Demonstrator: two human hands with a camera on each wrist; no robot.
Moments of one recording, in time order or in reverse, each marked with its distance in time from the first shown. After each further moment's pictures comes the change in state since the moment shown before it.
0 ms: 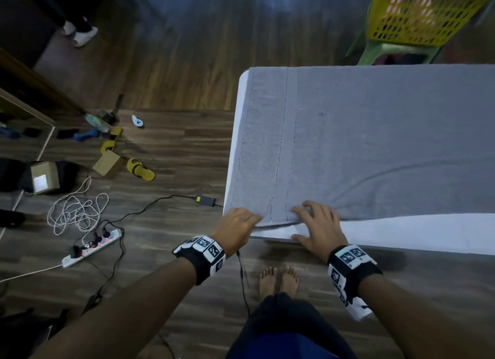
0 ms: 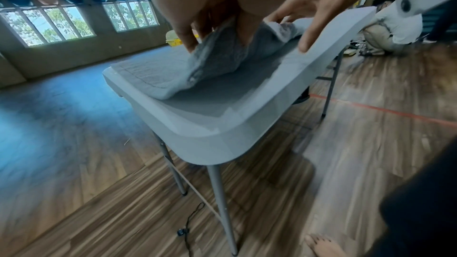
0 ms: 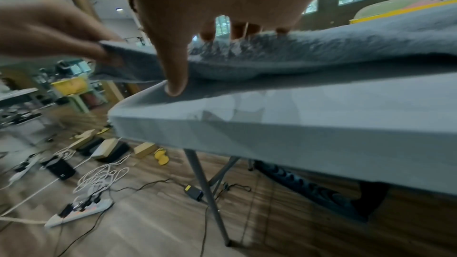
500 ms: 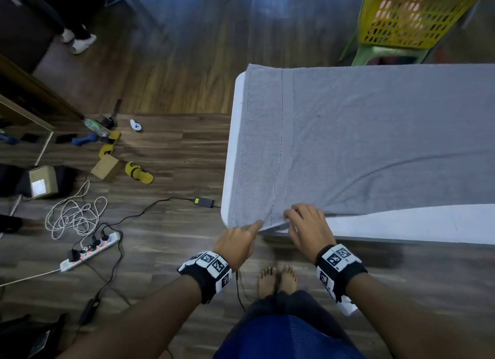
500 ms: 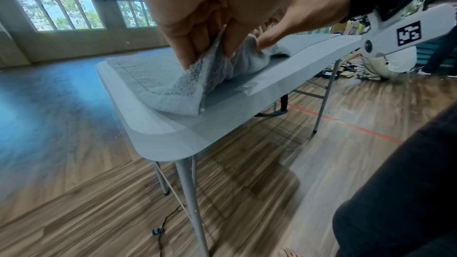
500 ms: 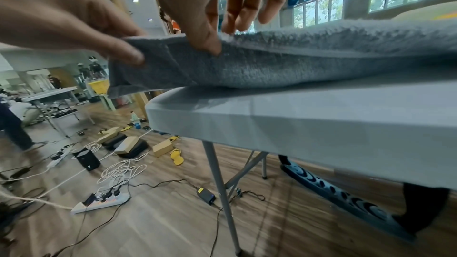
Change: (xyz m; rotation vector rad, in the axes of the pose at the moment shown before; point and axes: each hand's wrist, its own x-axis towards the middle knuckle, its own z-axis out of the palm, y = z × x) left_hand -0.023 0.046 0.005 -0.021 -0.131 -0.292; right_hand -0.015 -0.026 0.007 0.052 0.359 -0.172
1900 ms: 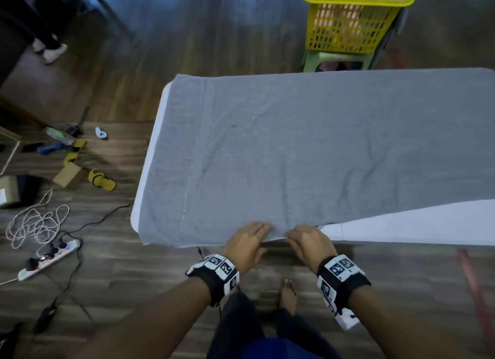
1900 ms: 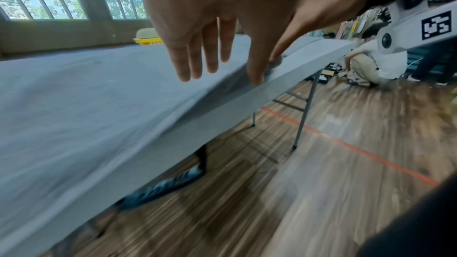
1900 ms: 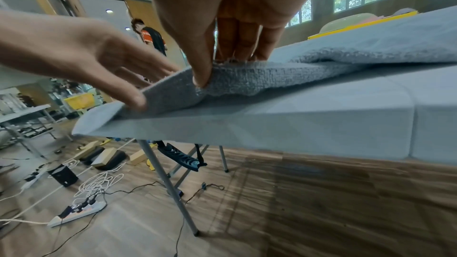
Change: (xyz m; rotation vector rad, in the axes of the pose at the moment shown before) left_hand 0.116 0.243 0.059 -0.144 -0.093 0.093; right_hand -0.119 0.237 -0.089 0.164 -0.246 0.058
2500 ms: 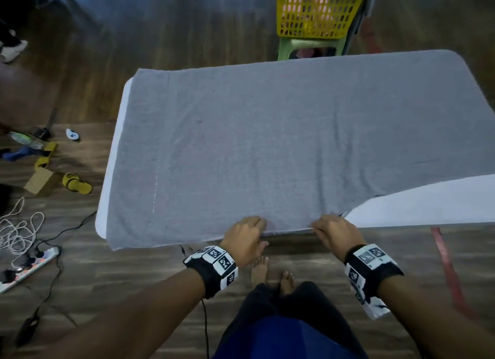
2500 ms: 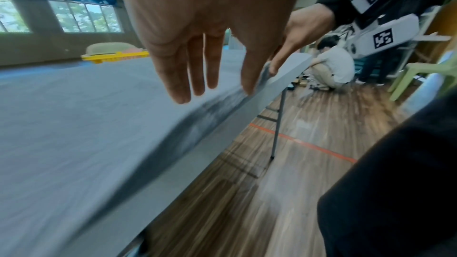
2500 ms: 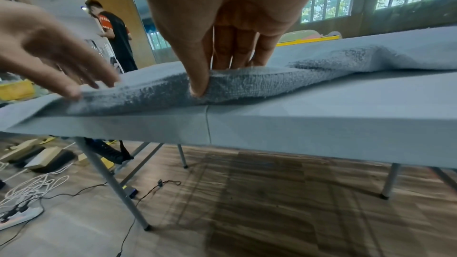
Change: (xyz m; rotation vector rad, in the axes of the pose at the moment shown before) left_hand 0.045 0.074 0.000 0.119 -0.097 -0.040; right_hand -0.059 0.095 -0.059 -0.084 -0.066 0.222
